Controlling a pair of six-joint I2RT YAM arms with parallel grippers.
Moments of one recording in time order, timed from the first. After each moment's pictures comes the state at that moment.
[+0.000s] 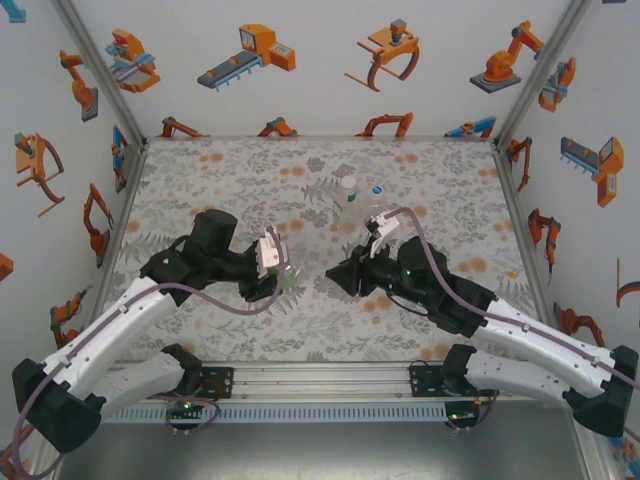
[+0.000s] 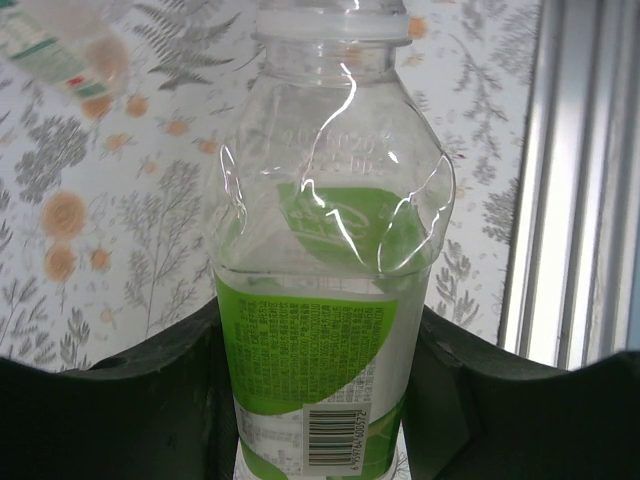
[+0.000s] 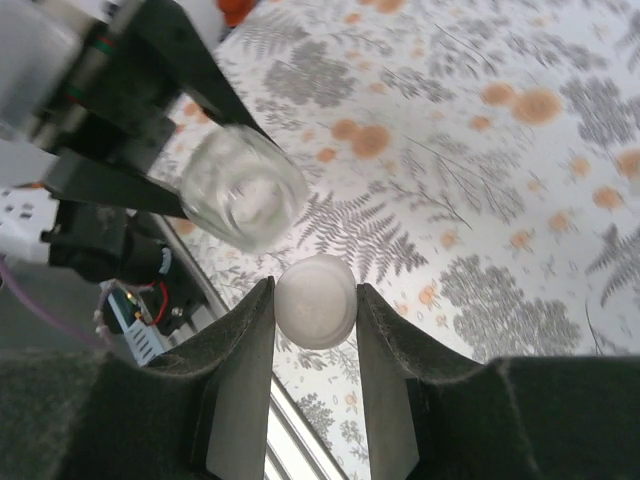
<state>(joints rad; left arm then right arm) -0.64 1.00 0.89 -0.63 0.56 0.60 0.99 0.86 0.77 -0.19 0.01 0.45</state>
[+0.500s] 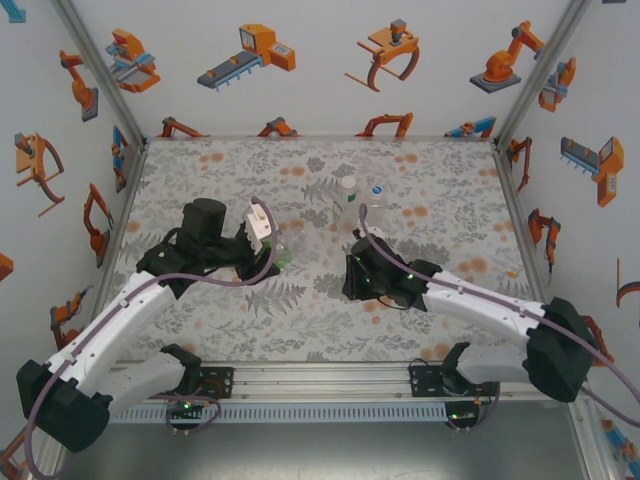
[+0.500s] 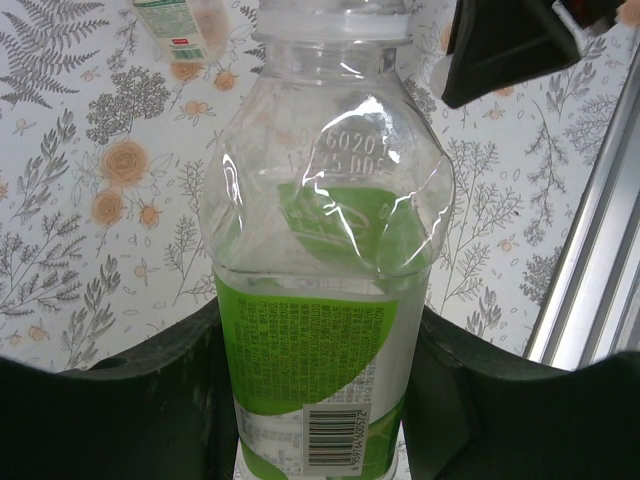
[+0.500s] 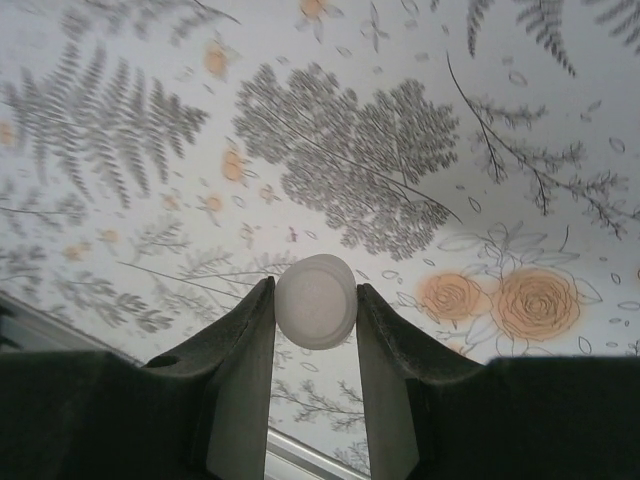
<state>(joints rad) -0.56 1.01 0.90 -0.54 0.51 0.41 0.88 1.26 0.75 -0.41 0.09 0.63</state>
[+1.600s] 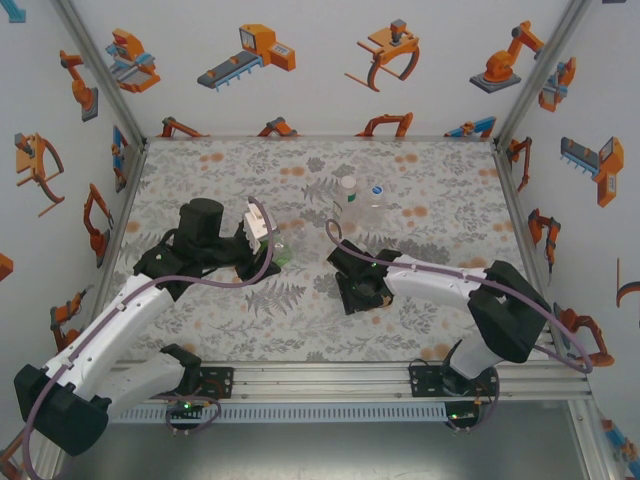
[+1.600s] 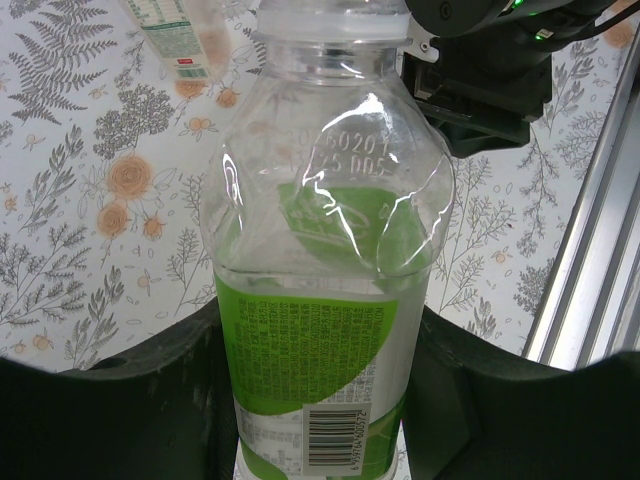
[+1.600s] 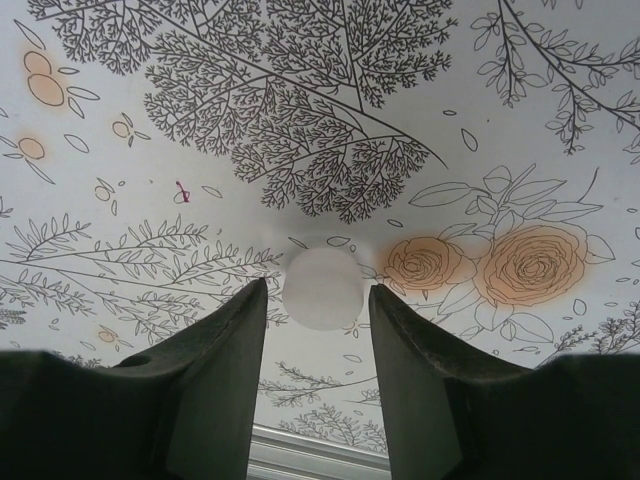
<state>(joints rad) -0.56 0.99 0.90 -0.52 0.52 0.40 0.91 1.55 0.88 -0.62 0.07 0.59</state>
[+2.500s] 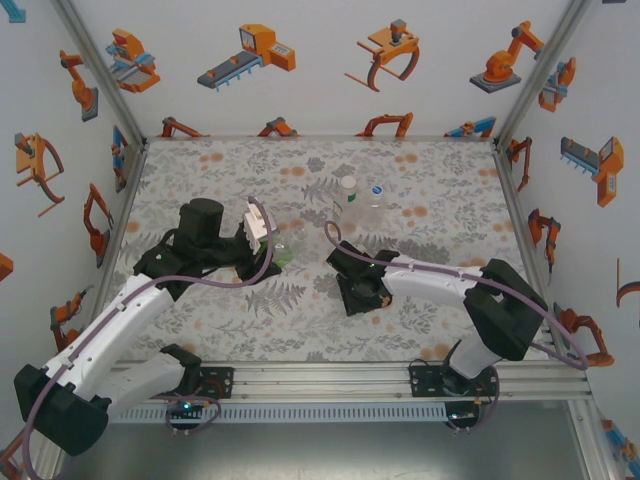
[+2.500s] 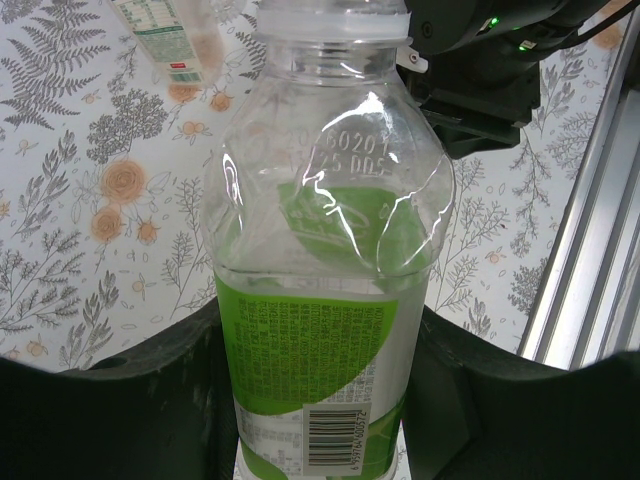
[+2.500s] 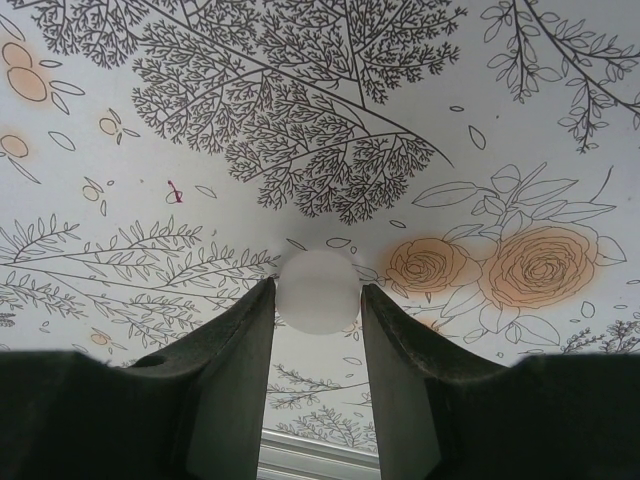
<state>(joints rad) -0.56 0.99 0.90 -0.52 0.54 0.40 0.91 1.57 0.88 -0.62 0.07 0.59</state>
